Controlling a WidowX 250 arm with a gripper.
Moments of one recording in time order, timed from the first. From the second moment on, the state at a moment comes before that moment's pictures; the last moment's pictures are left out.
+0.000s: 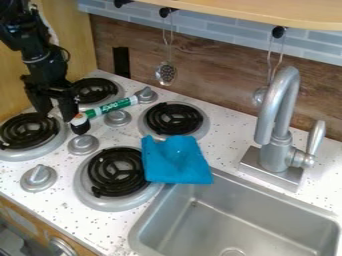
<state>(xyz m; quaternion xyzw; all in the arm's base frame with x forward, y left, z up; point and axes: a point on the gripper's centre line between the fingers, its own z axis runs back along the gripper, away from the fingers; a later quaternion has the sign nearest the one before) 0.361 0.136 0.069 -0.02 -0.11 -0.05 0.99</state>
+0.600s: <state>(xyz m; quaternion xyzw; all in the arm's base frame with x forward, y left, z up) 0.373 0.136 0.043 -0.05 -0.10 -0.06 0.99</state>
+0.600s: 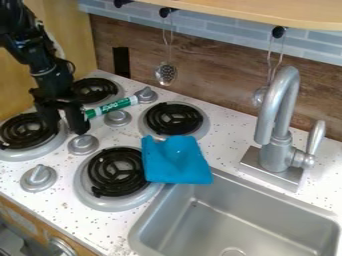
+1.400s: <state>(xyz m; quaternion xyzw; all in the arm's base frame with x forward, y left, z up) 0.400 0.119 0.029 -0.07 -0.14 -0.13 0.98</state>
